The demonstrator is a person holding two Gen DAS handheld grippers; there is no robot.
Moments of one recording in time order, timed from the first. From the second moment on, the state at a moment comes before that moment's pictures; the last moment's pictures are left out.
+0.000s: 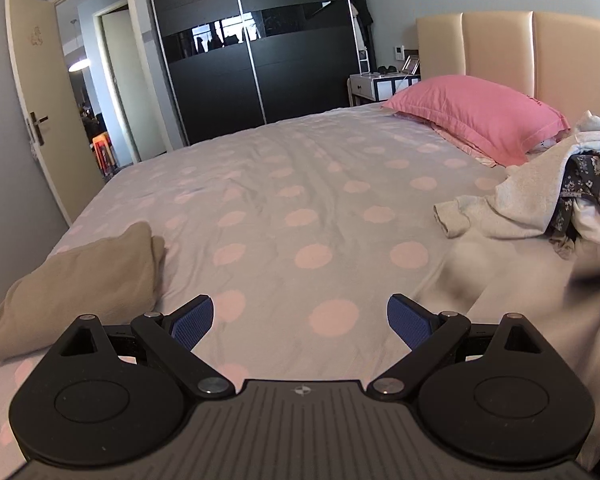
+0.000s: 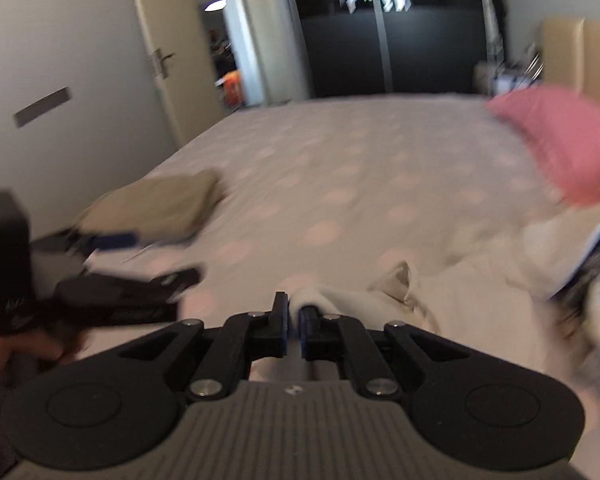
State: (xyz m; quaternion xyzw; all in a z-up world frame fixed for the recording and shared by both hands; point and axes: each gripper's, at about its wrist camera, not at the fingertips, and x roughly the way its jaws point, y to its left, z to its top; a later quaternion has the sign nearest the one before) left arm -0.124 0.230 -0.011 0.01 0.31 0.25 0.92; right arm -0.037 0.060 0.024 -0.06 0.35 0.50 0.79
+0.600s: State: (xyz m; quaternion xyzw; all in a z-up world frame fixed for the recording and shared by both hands) left arm -0.162 0.216 -0.042 -0.07 0.35 0.19 0.91; right arm -0.073 0.018 -0.043 -0.08 0.42 0.42 0.80
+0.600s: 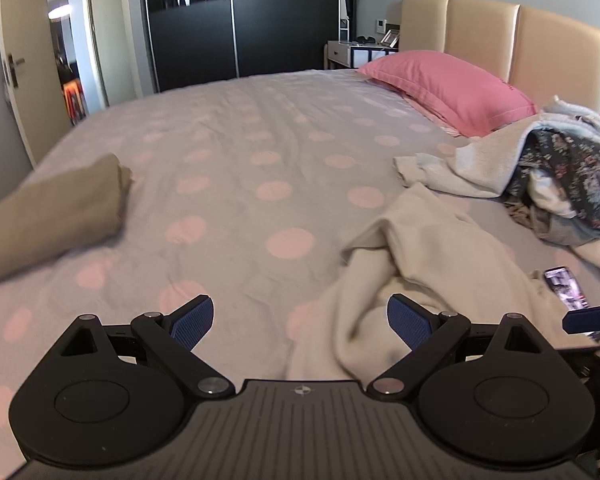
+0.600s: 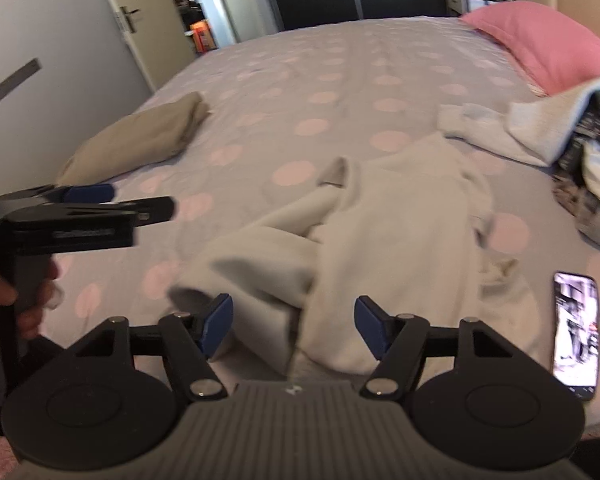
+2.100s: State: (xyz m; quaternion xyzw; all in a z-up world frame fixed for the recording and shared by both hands) left arm -0.161 0.284 0.044 -0.04 0.32 0.19 0.93; right arm 0.038 0.015 0.139 -0.12 0.16 0.34 0.92
